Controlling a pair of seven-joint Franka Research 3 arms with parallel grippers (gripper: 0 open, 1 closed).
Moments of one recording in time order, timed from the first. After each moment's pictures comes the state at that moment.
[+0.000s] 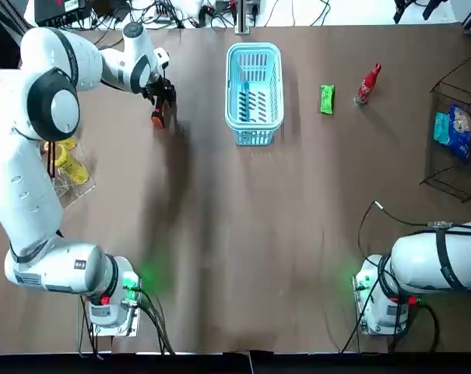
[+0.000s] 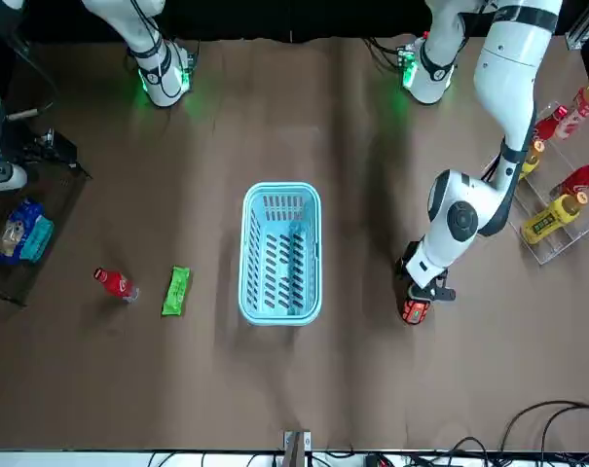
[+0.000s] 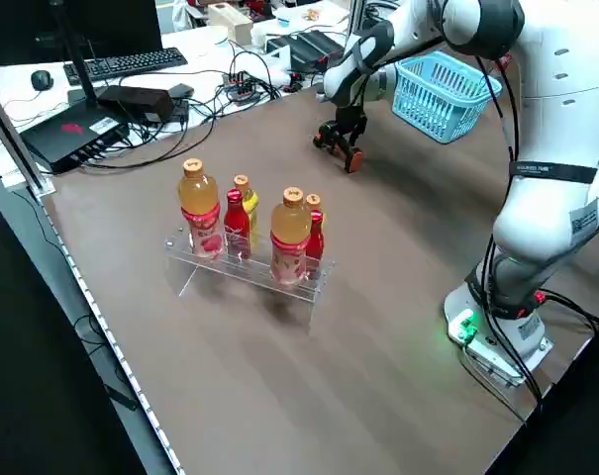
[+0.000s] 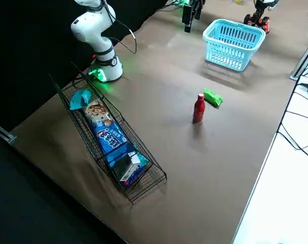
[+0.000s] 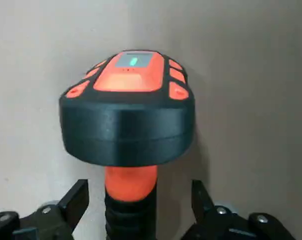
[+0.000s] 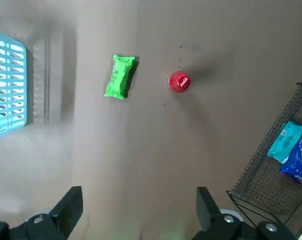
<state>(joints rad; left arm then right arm) -0.09 0.54 -0.15 -1.97 0.16 2.55 -0.24 -0.05 -0.02 0.07 -1.60 0.01 1.54 -0.08</state>
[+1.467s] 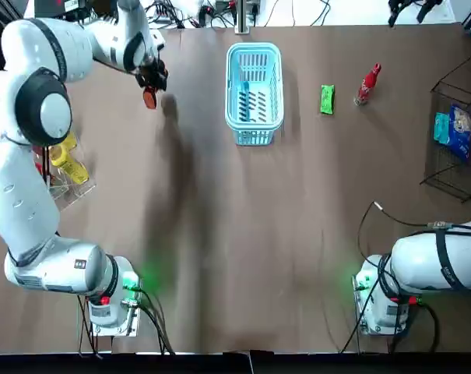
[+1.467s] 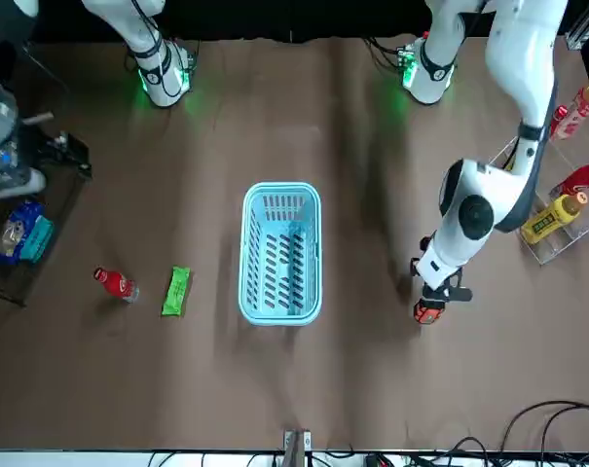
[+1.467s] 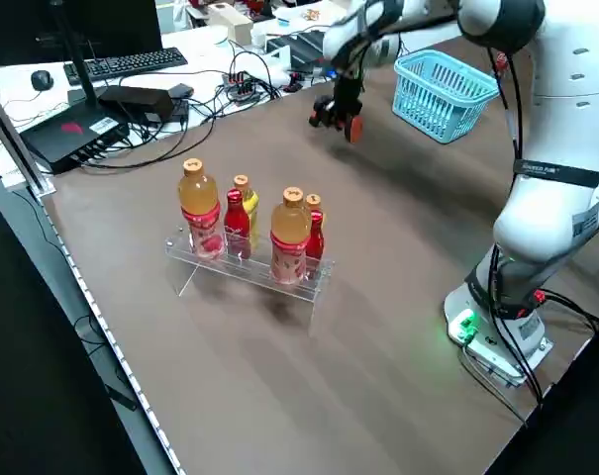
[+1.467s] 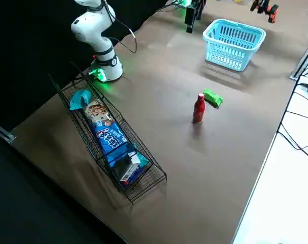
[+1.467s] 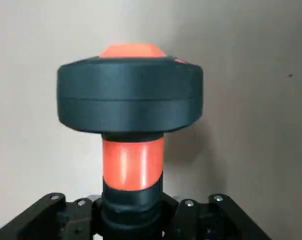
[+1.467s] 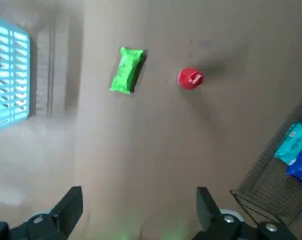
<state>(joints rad) -0.08 0.44 -0.16 -1.88 0.20 2.31 -0.28 -0.02 0.00 0.09 -1.62 0.01 1.53 -0.08</state>
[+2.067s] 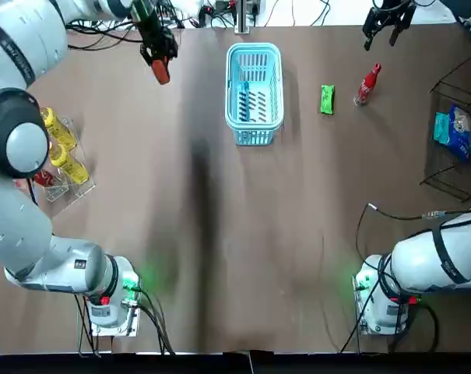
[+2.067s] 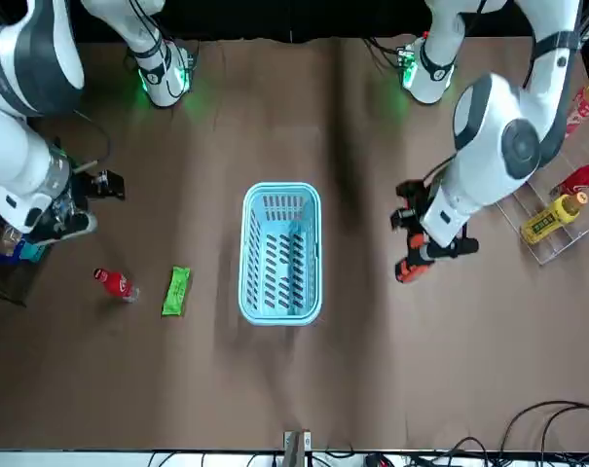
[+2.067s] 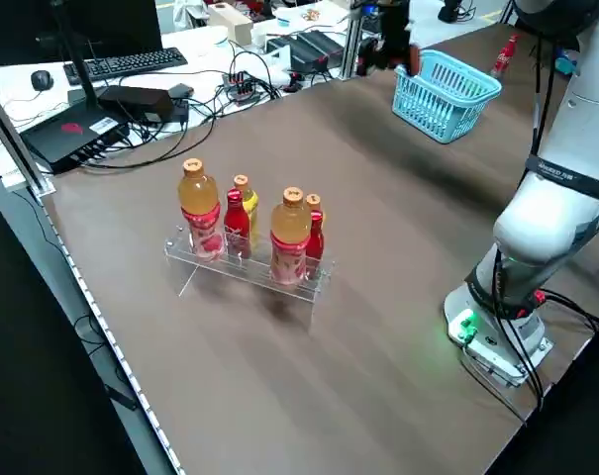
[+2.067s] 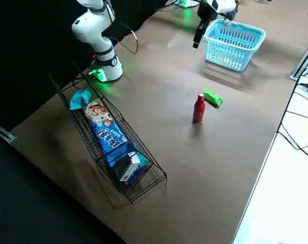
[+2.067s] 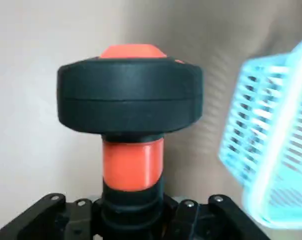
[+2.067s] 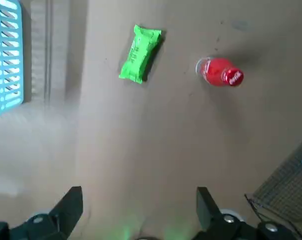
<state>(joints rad) -0.08 0.20 -0.27 -1.73 -0.24 1.89 -0.42 0.04 0.15 0.09 -1.63 0.01 1.58 -0.08</state>
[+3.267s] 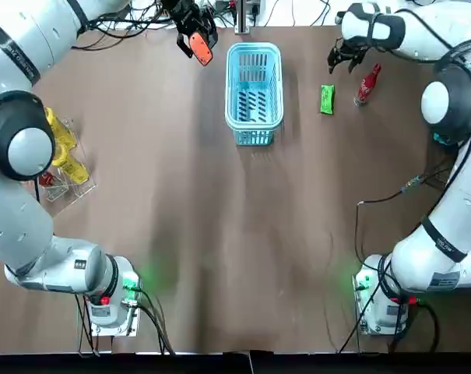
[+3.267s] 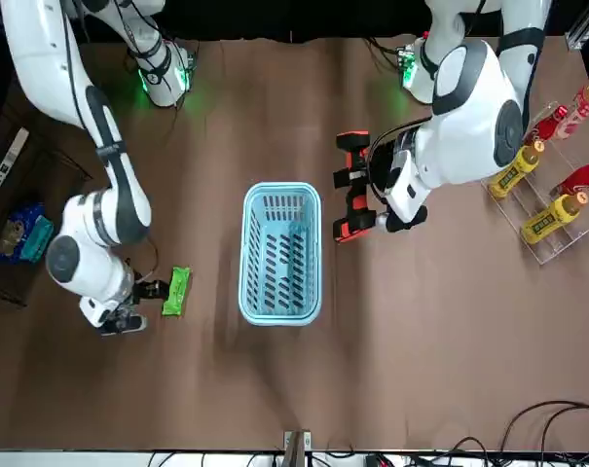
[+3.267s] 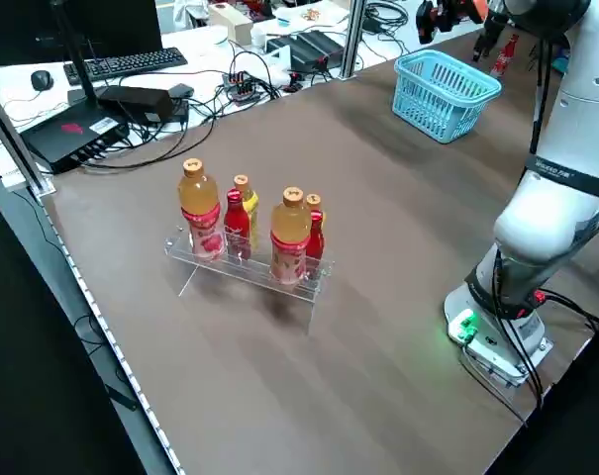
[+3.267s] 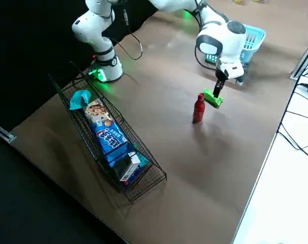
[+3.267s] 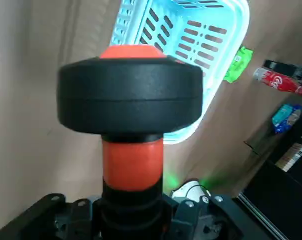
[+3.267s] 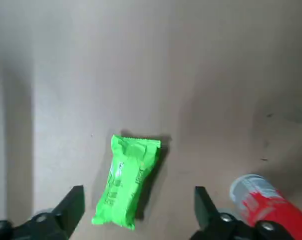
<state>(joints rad) -0.09 0.26 -0.40 -1.58 -0.58 1.82 -0.60 0.05 0.60 0.08 -1.64 0.01 2.22 0.01</state>
